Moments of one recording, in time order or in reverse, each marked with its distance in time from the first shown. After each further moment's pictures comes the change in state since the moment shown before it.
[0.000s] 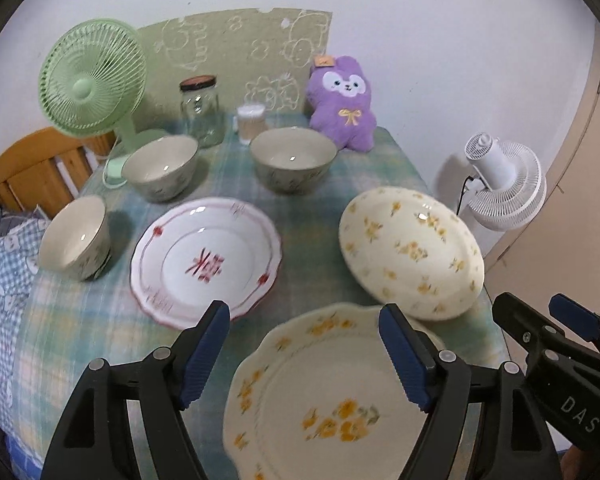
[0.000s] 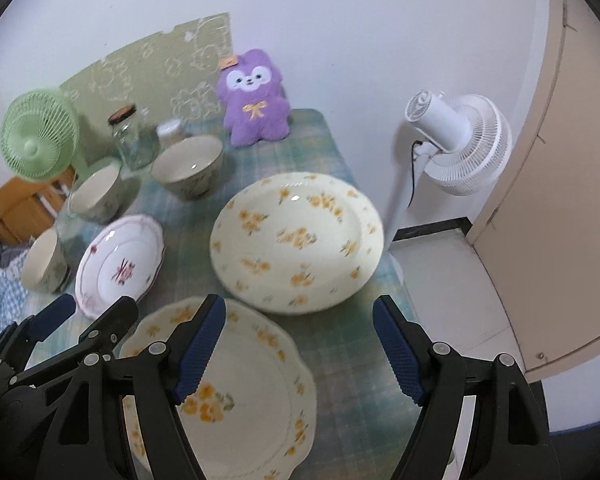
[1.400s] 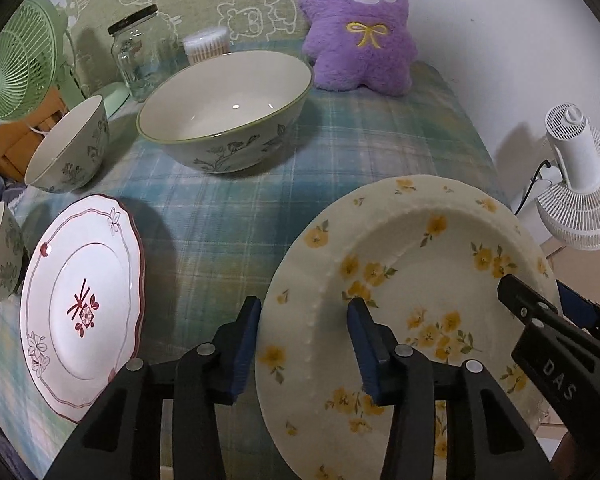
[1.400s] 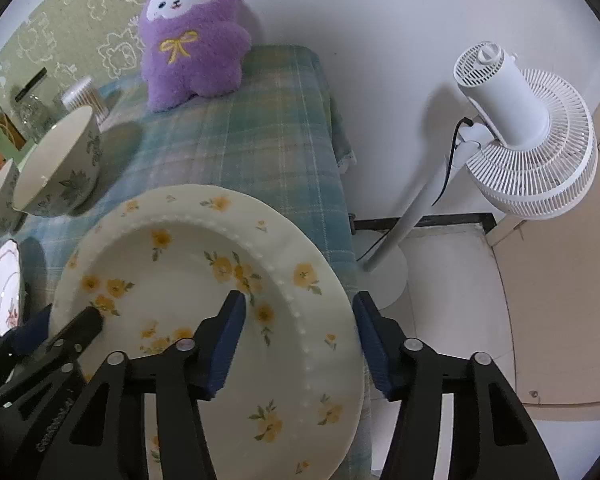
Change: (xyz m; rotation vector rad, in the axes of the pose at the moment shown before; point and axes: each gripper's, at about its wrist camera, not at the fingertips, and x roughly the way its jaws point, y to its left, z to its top) left arm 0.178 -0.069 0.059 -0.090 0.230 0.156; right arm 0.216 -0.067 0.093 -0.114 0.213 0.024
